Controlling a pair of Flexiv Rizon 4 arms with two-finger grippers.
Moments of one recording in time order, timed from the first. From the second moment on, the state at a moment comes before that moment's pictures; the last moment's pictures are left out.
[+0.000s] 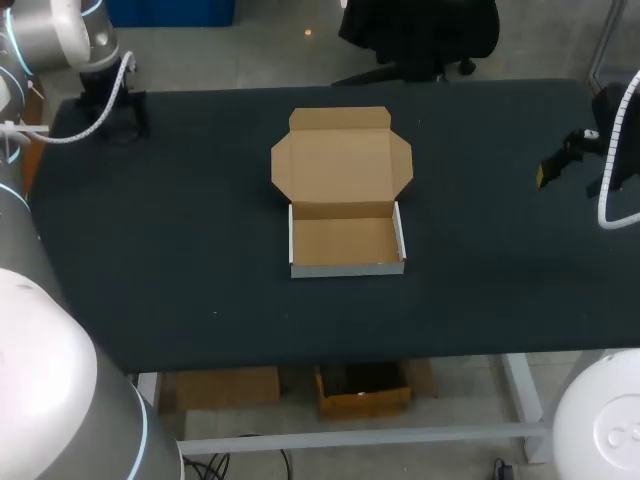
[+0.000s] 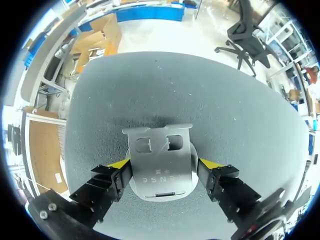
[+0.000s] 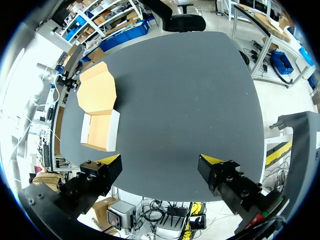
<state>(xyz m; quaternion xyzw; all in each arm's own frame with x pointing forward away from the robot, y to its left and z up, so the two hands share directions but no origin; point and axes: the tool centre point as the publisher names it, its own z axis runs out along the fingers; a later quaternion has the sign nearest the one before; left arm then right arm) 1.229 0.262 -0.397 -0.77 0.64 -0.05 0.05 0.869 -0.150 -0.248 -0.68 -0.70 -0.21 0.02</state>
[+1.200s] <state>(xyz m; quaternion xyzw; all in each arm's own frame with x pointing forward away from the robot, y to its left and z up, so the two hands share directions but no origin) 1.224 0.269 -0.378 -0.76 0.64 -0.04 0.05 0.869 -0.150 -0.248 -0.68 -0.70 -0.21 0.02</state>
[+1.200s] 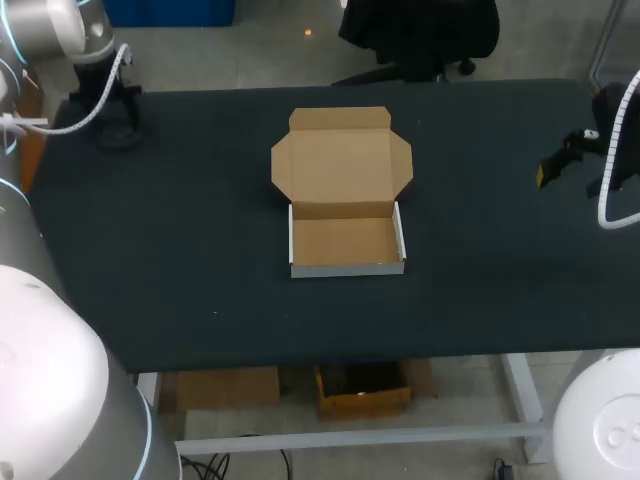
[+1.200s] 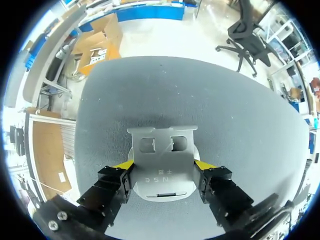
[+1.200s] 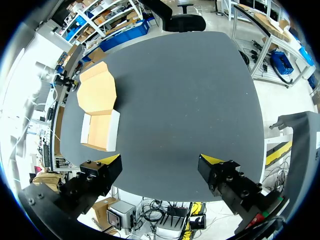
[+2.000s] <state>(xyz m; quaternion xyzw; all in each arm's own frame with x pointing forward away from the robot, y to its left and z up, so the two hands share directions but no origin) 1.163 0.234 -0.333 -0.71 0.70 -0.02 0.02 0.878 -0.148 -0.242 -0.64 -0.73 -0.23 0.01</state>
